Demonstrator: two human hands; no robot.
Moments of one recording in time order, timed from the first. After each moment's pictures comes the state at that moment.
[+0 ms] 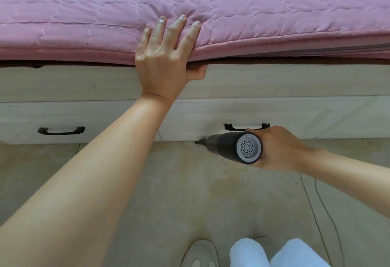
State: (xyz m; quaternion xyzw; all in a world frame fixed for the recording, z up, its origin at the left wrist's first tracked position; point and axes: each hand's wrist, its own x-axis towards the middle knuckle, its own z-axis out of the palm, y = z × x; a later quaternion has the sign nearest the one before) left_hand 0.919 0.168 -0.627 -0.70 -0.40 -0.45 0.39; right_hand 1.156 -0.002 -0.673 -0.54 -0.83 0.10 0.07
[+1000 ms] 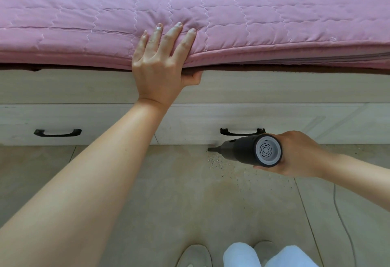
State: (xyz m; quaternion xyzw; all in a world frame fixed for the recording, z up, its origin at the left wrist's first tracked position) left_hand 0.918 0.167 -0.629 -0.70 -0.40 -0.45 0.38; right_hand 1.189 -0.019 -0.651 -0.61 -0.78 0.14 0.02
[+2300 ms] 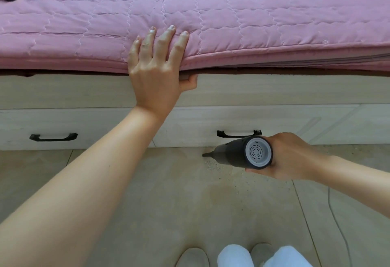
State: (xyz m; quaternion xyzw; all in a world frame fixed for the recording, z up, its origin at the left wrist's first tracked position) left_hand 0.925 0.155 -0.625 -0.70 -0.44 -0.42 0.37; right_hand 1.182 -0.017 -0.647 -0.58 -0.80 0.13 0.02
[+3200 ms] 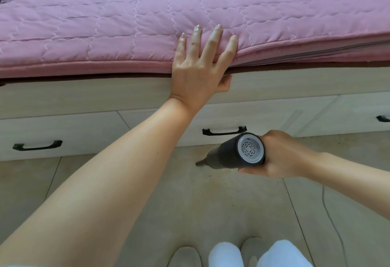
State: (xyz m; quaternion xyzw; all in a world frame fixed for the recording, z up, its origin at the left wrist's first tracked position) left_hand 1.033 0.139 -0.618 -0.77 -0.35 -0.39 0.37; right_hand 1.203 -0.031 -0.648 -0.59 -0.79 0.17 0.07
